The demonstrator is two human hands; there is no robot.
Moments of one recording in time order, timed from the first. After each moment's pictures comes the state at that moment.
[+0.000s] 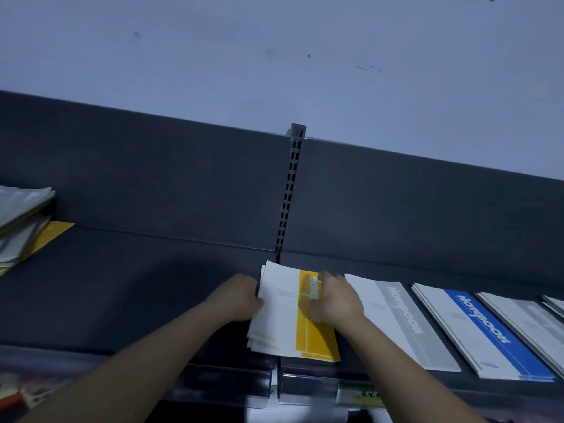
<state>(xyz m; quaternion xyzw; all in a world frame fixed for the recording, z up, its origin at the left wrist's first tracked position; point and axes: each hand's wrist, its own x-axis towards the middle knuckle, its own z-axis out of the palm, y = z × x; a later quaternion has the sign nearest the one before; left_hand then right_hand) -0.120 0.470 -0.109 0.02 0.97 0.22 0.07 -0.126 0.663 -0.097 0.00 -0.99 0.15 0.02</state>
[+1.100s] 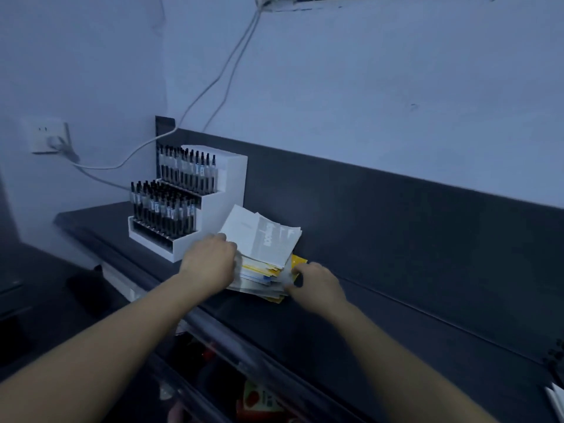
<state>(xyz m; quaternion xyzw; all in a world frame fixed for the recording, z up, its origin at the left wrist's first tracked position) 0.013 0.030 -0.043 -0.24 0.96 -0.08 -0.15 -0.101 0.196 -0.063 0.37 -0.91 0.17 0.01</state>
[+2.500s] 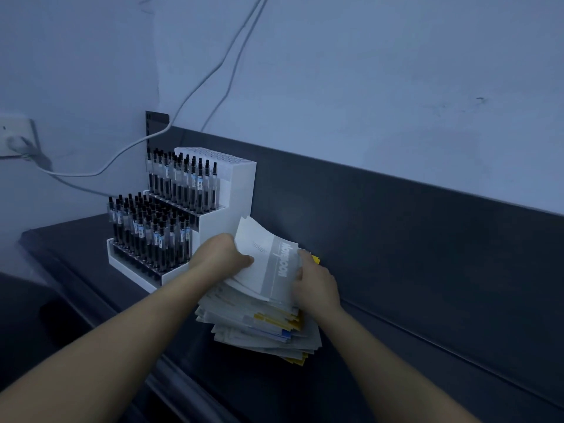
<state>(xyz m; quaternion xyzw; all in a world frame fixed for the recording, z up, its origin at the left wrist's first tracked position) -0.088 -0.071 -0.034 -0.34 0.89 0.26 -0.14 -0.174 0.086 -0.066 0.33 -0.90 0.29 0.03</state>
